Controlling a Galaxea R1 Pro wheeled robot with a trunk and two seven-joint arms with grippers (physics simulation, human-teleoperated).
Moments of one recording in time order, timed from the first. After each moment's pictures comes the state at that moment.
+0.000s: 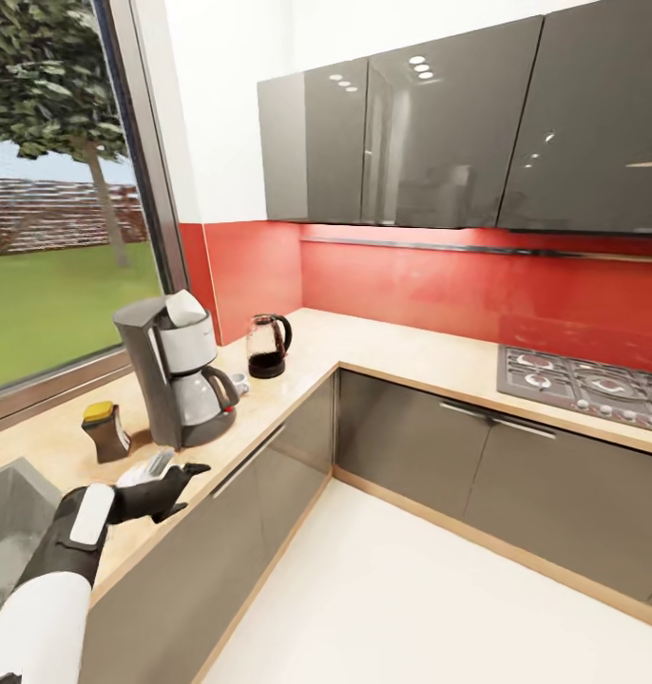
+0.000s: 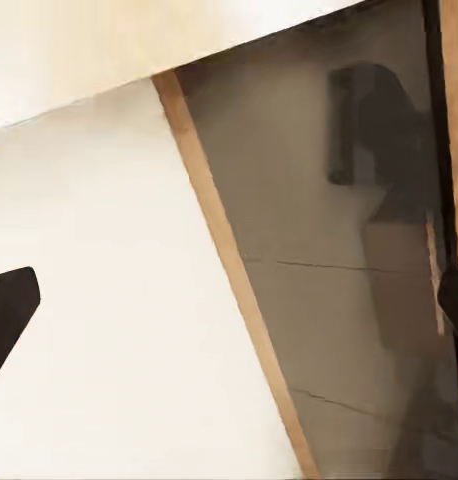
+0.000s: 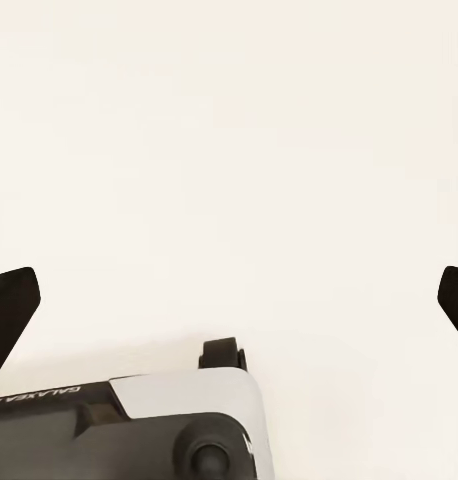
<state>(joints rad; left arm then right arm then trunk) -0.69 0.11 0.50 -0.82 0.60 0.98 -0.10 -0.40 -0.12 0.03 -0.03 -0.19 -0.05 0.07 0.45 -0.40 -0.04</state>
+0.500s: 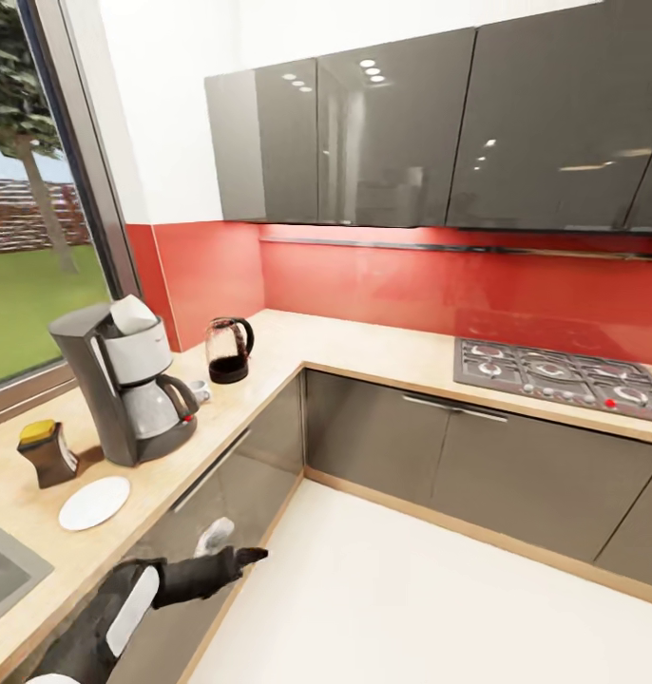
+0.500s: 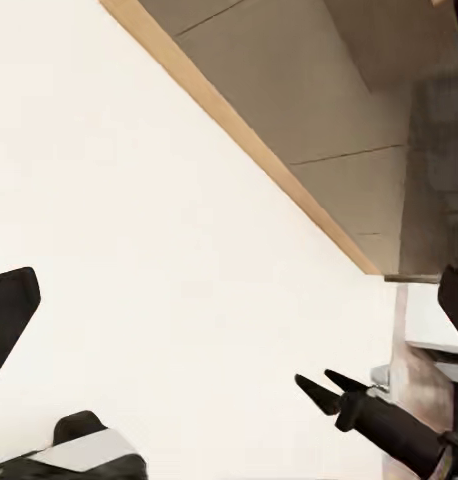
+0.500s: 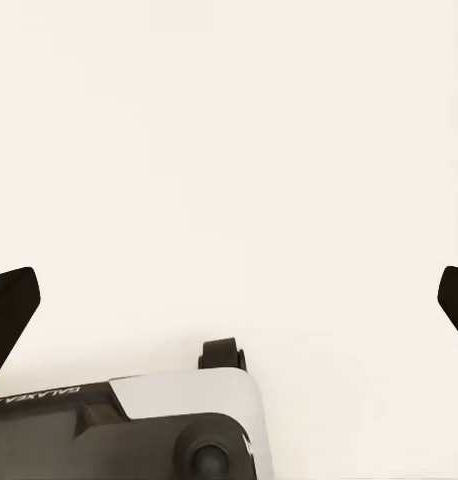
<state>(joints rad) -0.43 0.12 0.02 -0.81 0.49 0.80 -0.60 -0.40 -0.12 0.03 -0.03 -0.19 -0.05 0.07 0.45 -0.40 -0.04</state>
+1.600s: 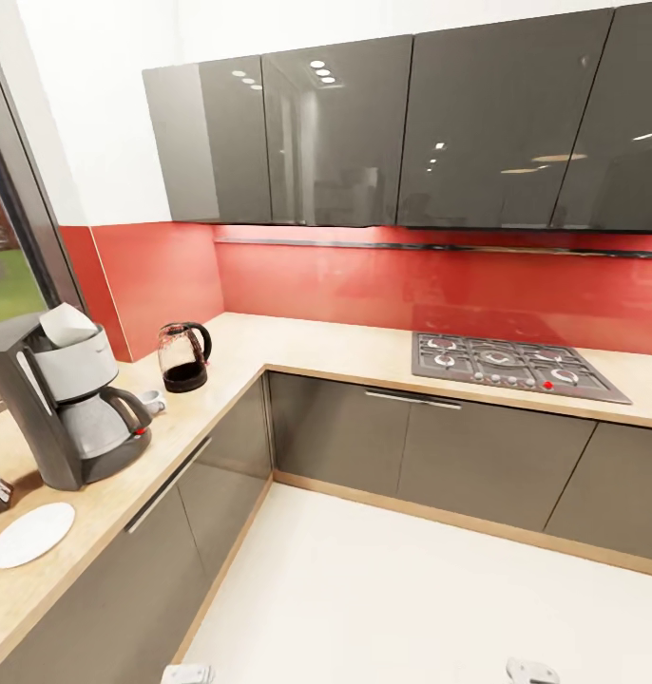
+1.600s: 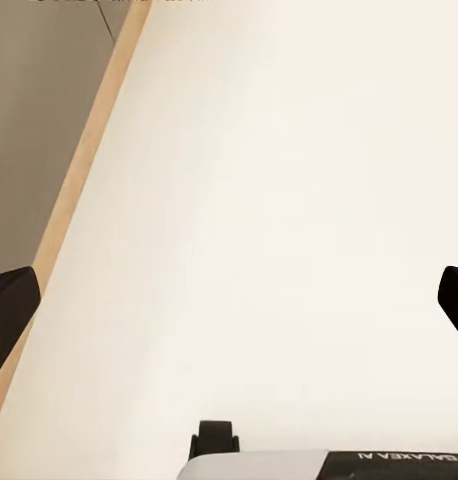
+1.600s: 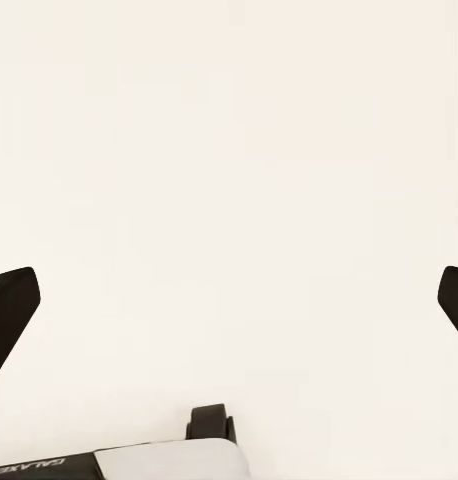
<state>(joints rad) -0.31 0.05 -0.02 -0.26 0.07 -0.09 -0.05 -0.40 -0.15 0.03 -0.12 -0.19 -0.07 0.07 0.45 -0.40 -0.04</state>
